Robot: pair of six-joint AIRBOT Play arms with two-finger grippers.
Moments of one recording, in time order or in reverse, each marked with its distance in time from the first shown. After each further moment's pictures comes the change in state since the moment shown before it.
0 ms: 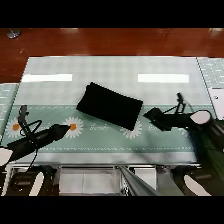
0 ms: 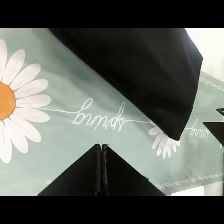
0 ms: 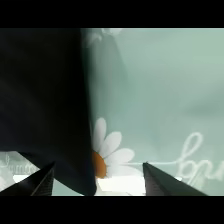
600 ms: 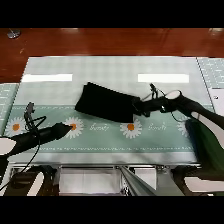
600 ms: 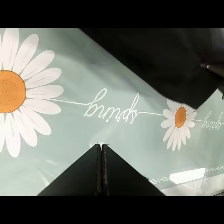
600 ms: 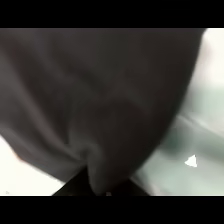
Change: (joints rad) left arm 0.000 -0.160 0.043 0.000 -0.008 0.032; right arm 0.136 -0.499 0.418 0.227 0.093 -0.239
